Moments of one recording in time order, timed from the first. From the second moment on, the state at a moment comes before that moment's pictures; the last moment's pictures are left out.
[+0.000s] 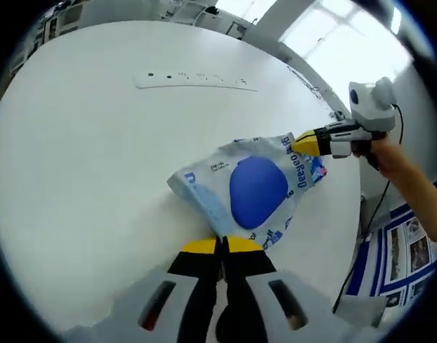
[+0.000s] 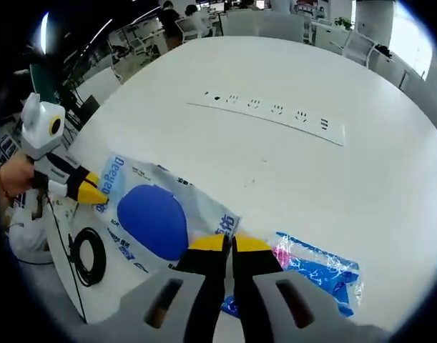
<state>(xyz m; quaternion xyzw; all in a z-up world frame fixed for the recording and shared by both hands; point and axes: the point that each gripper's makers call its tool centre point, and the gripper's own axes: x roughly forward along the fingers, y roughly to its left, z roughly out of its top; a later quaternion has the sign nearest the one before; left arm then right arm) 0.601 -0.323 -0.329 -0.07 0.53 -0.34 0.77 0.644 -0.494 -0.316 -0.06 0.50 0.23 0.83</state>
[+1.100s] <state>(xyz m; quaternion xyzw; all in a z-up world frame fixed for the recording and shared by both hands) 0.604 -0.319 -0.330 -0.11 0.53 -0.33 0.78 0.643 -0.496 -0.313 -0.08 0.50 0.22 0.84</state>
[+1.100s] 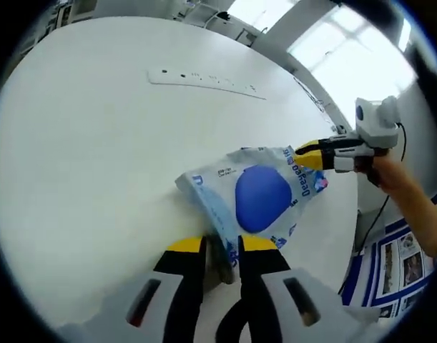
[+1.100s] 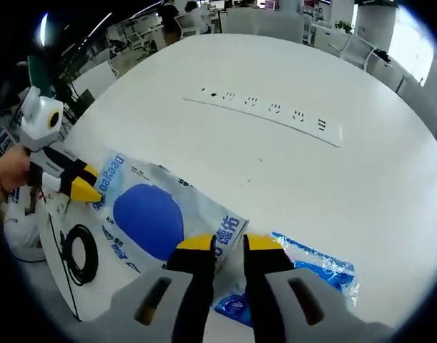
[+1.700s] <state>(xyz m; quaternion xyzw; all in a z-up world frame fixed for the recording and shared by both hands) 0.602 -0.309 -0.316 -0.08 0.51 -0.33 0.79 0.645 -0.500 -0.293 -0.09 0.47 0.21 0.85</state>
